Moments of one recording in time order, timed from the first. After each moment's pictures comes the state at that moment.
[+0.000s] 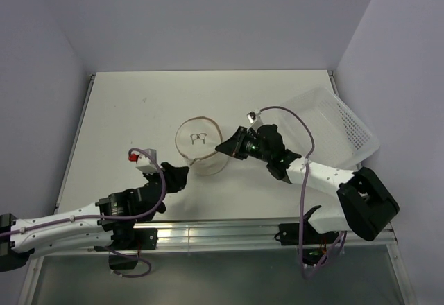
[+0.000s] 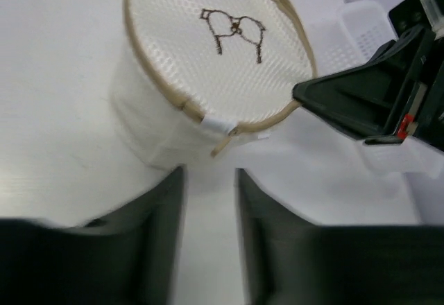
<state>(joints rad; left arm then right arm) -1.27 0.61 0.40 -0.17 -0.87 -0.96 0.65 1.30 0.56 0.44 -0.32 0.97</state>
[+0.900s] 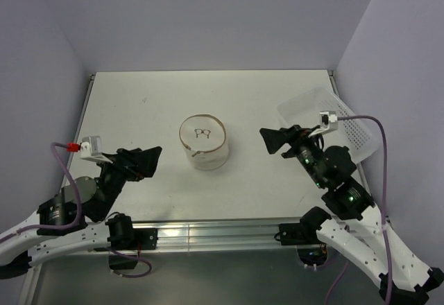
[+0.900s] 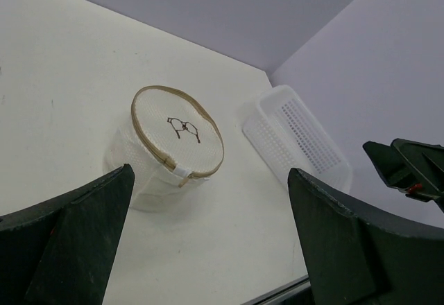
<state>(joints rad) -1.26 0.34 0.77 -0.45 -0.91 -0.69 0.61 0.54 0.71 -0.18 0.15 0.63</state>
